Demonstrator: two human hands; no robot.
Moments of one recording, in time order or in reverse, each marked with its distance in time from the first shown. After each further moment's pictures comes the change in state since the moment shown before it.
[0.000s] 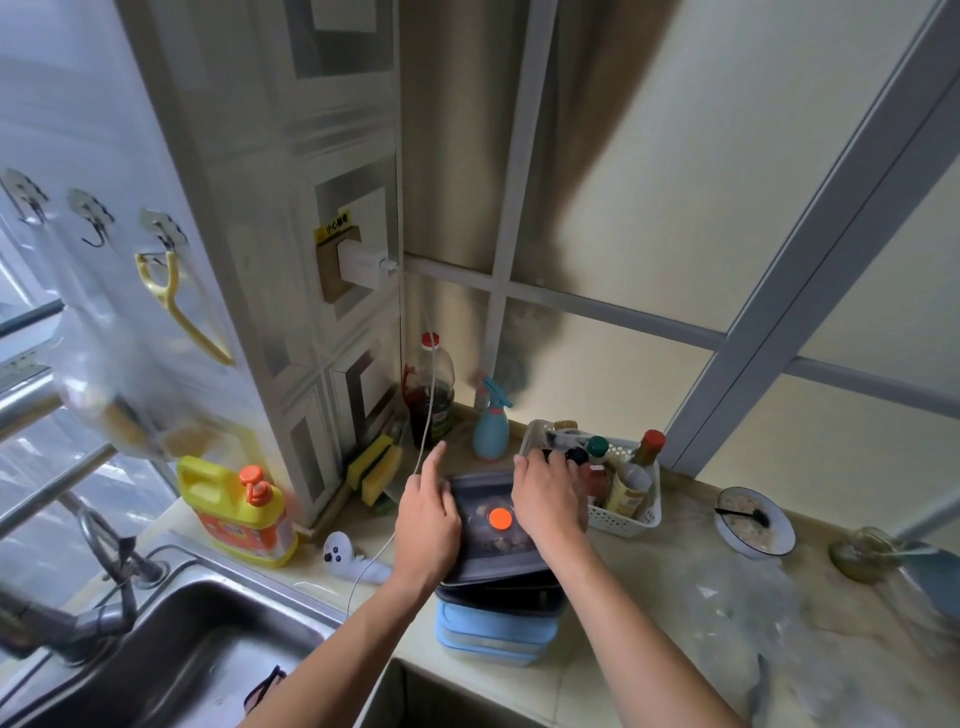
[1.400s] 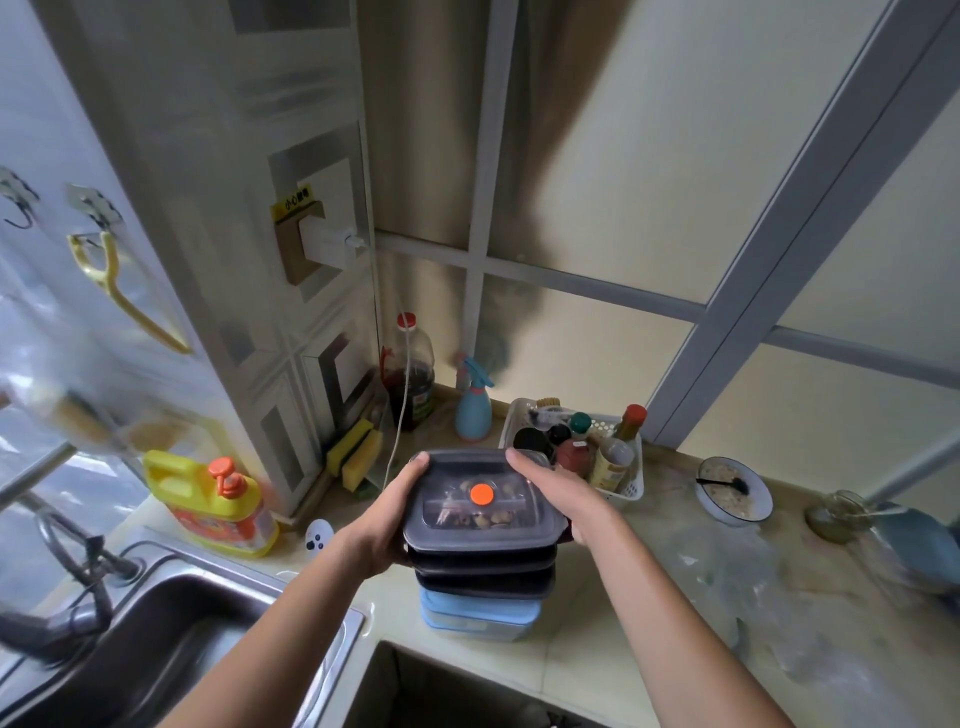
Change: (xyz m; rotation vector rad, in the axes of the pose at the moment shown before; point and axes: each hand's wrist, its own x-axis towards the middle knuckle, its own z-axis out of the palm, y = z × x) left_hand 0.020 -0.026 -0.021 -0.636 -0.697 -0.780; right_hand -0.001 0.054 -0.014 1.042 -0.651 0.500
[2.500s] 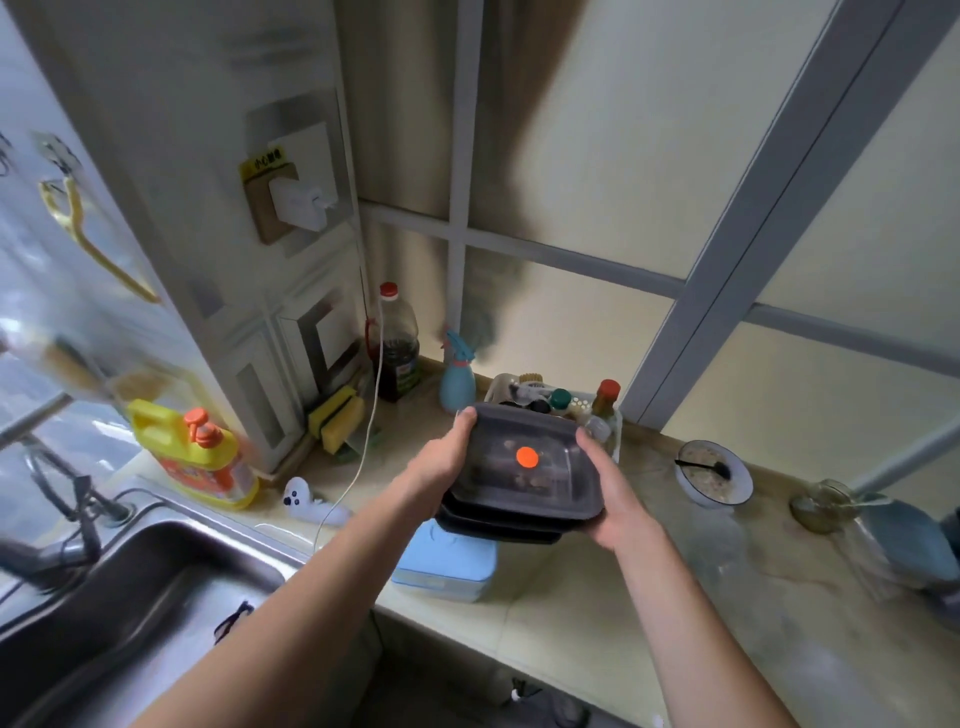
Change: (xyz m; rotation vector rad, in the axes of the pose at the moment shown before) left_hand -0.013 0.019 0.134 0.171 0.350 0.068; right_hand -0.012 0.068 -0.090 0.650 -0.184 -0.004
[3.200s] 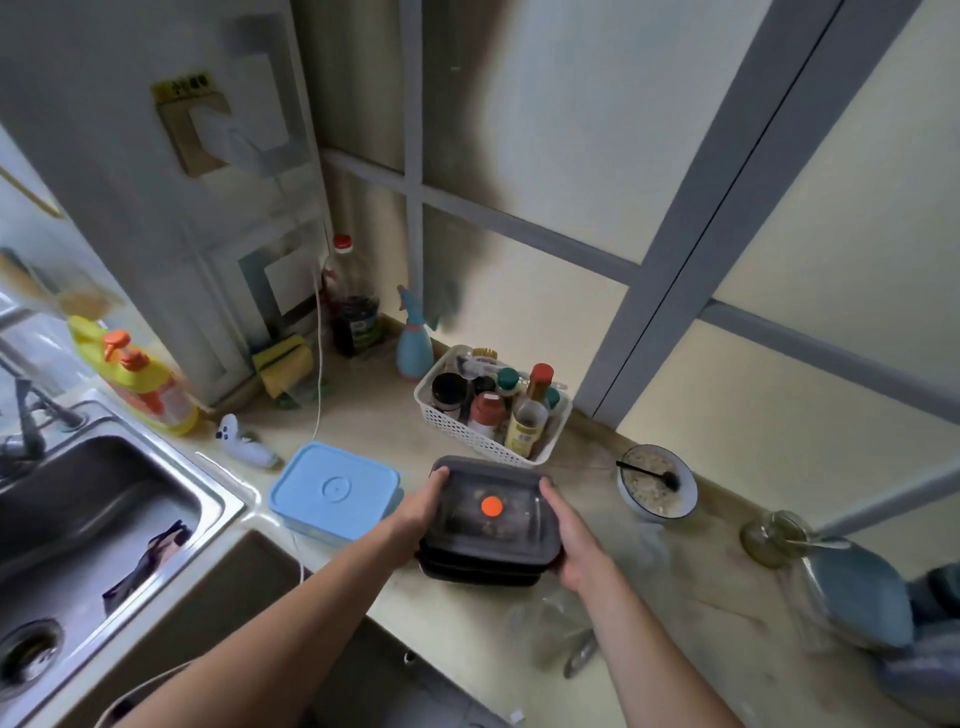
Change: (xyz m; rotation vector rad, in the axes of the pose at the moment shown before) left_hand 0.005 -0.065 0.168 -0.158 0.060 -0.200; right_hand 0.032 0.009 -0.163 -0.182 0.005 0.218
